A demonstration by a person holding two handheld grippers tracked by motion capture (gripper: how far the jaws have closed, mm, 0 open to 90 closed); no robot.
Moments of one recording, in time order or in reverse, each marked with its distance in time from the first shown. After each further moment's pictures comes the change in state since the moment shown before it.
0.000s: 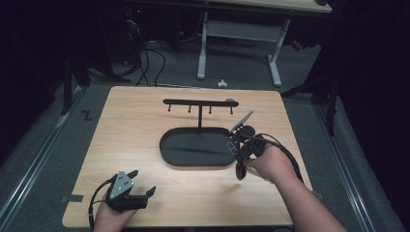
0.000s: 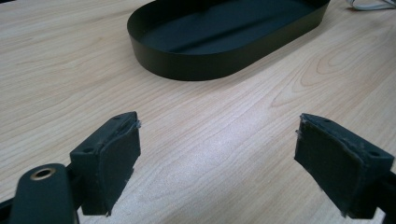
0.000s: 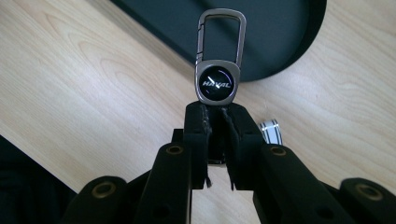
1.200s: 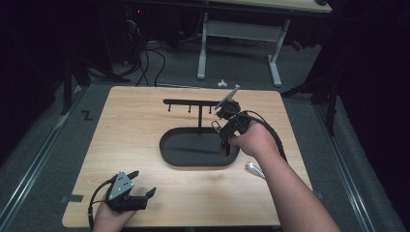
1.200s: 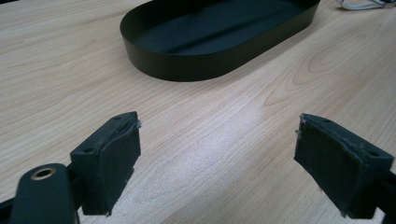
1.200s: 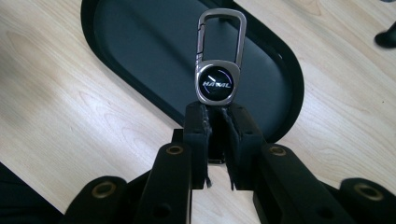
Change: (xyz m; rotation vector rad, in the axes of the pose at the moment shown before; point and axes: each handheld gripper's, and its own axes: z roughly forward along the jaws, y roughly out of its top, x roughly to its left) left arm 0.000 0.000 -0.001 -0.002 -0.026 0.010; right arm 0.007 0.065 -0.026 -0.079 0.000 0.006
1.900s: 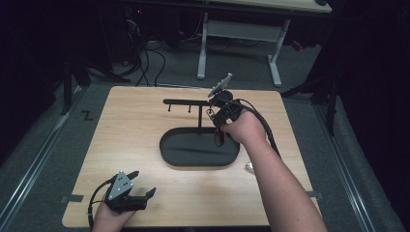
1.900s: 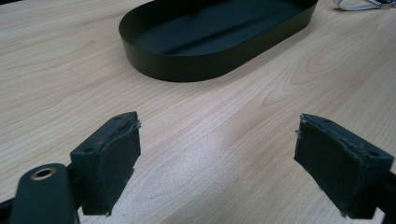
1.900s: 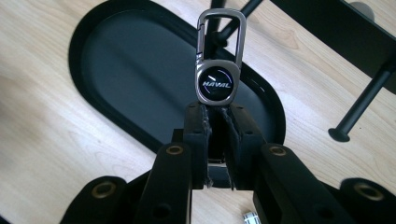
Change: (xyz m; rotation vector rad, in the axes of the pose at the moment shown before) left arm 0.000 0.000 -0.001 0.001 -0.006 0.006; right arm -0.005 0.036 0.005 -0.033 -0.047 0.028
